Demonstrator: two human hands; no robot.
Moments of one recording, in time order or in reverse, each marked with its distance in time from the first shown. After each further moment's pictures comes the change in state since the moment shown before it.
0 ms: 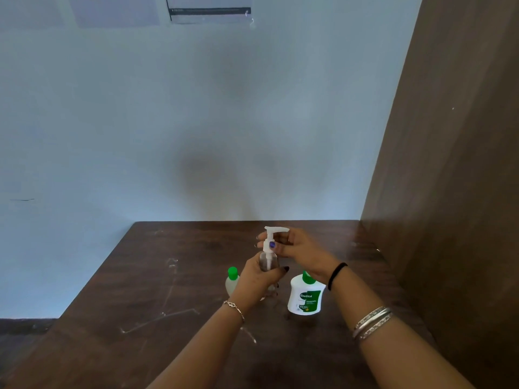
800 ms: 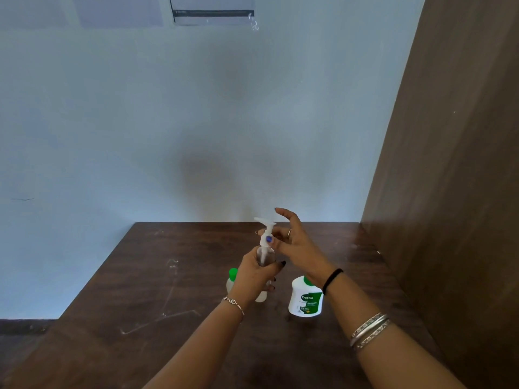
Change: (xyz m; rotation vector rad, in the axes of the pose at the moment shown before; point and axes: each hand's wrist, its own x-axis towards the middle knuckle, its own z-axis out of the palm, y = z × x) left_hand 0.003 0.012 -0.006 -0.022 0.038 -0.025; right_hand 0.002 -0.005 0.011 -0.044 0.124 -0.025
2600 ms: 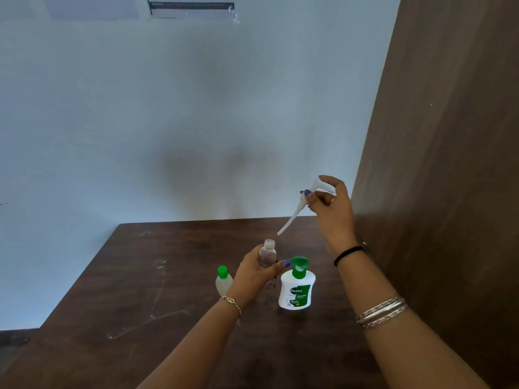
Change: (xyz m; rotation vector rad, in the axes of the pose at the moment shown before) left_hand 0.004 -0.011 0.014 0.096 -0.109 0.140; right_hand -0.005 -0.027 -0.058 0.120 0.622 -0.187
